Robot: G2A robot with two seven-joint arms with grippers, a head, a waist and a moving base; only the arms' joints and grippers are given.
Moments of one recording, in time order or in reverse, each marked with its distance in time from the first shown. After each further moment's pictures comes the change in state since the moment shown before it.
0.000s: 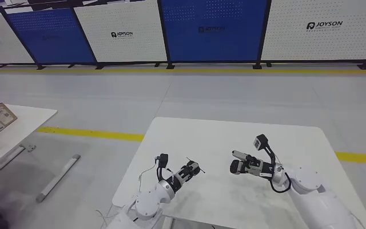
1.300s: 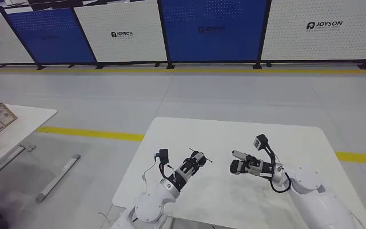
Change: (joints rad) left arm 0.039 -0.014 0.022 -0.191 -0.114 -0.033 0.131; right arm 0.000 0.000 0.000 0.000 0.000 0.000 0.000
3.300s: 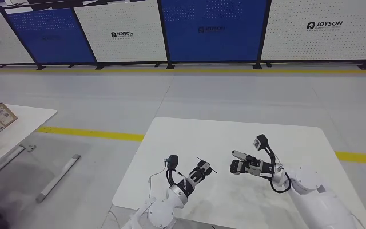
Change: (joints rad) left arm -0.042 -0.011 0.106 0.113 0.231 0.033 0.047; right arm 0.000 0.000 0.000 0.000 0.000 0.000 0.000
